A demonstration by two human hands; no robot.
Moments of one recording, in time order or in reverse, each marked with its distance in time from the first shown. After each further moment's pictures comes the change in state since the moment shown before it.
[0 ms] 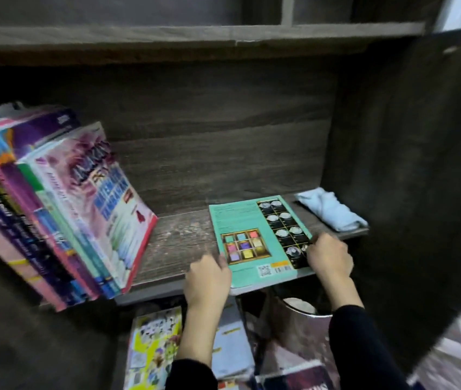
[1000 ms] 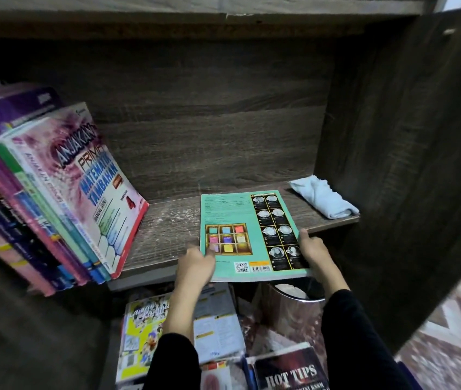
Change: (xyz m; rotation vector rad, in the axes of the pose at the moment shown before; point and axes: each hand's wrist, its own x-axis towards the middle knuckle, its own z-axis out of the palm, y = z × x) left_hand 0.033 -0.021 0.029 -0.277 -0.199 -0.142; right_hand 0.022 0.020 0.032 0.624 -0.275 0.199
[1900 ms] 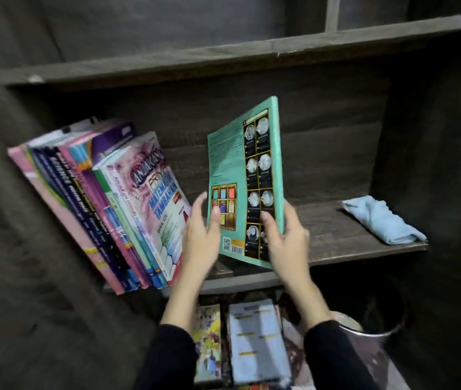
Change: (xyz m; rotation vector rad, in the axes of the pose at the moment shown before) left_hand -0.019 0.029 -0.094 -0.255 0.373 0.514; right_hand -0.100 -0.080 0.084 0.313 0.136 -0.988
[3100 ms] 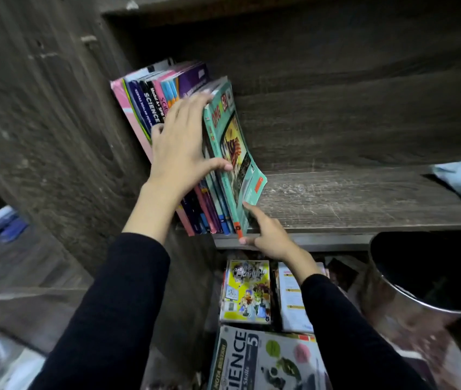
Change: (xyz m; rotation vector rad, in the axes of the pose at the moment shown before) left_hand 0.028 0.013 -0.156 0.865 0.083 0.353; right_hand -0.065 0.011 0.122 -0.128 -0.966 0.246
